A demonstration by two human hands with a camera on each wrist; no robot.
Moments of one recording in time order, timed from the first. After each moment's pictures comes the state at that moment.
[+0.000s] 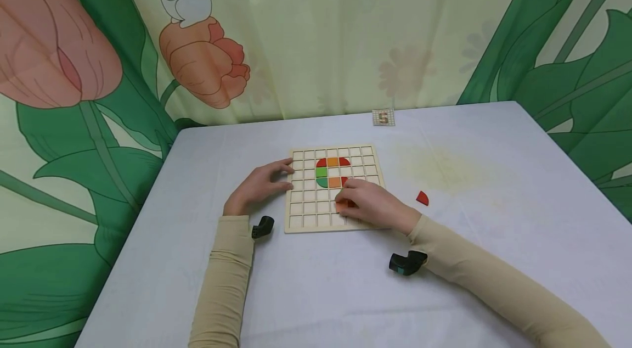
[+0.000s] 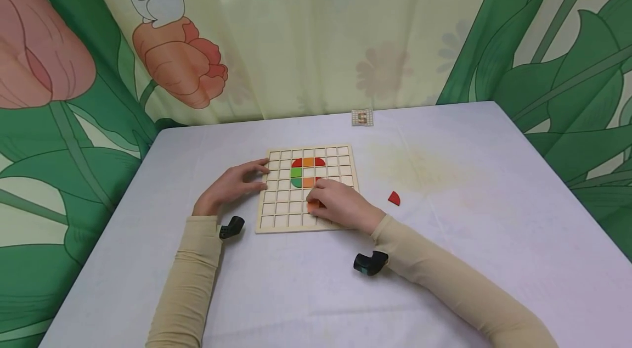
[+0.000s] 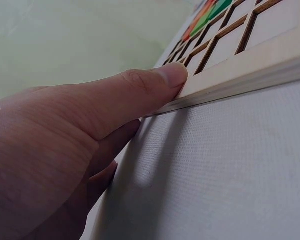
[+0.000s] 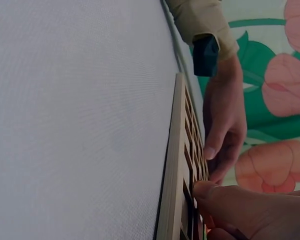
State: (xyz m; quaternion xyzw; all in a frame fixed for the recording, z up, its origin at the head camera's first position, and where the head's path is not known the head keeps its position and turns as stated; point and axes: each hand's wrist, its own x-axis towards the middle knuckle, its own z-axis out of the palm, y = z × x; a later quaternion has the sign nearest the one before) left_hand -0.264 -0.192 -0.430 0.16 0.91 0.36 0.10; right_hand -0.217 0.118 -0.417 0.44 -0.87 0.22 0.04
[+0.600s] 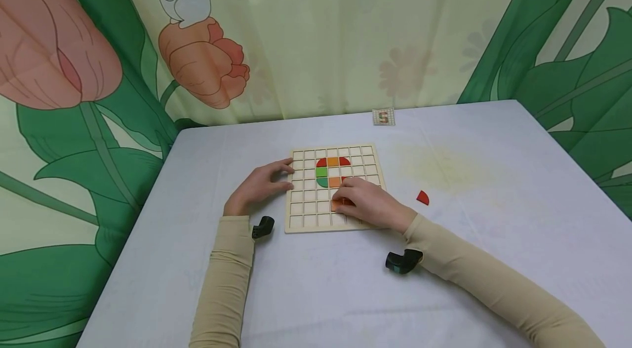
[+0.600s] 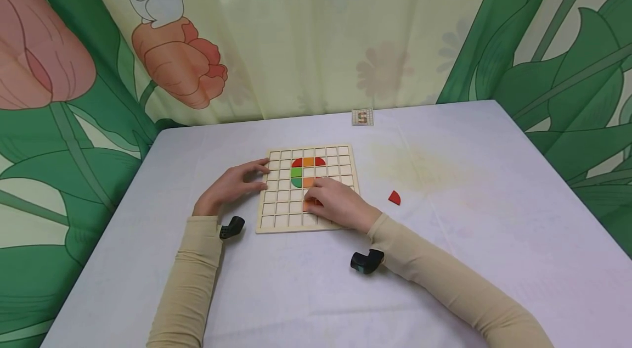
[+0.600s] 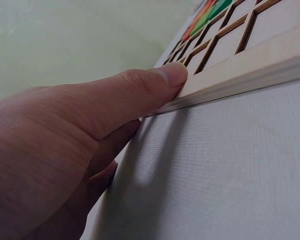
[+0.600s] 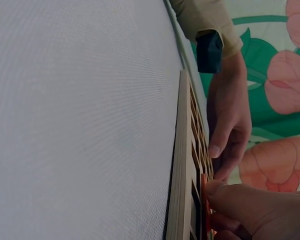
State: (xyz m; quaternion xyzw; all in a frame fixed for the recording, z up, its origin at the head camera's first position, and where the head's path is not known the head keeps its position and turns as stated) left_hand -0.264 -0.191 -0.430 0.16 0.91 0.36 0.11; right_hand -0.220 0.112 -0.421 0.44 -0.87 0.23 0.04
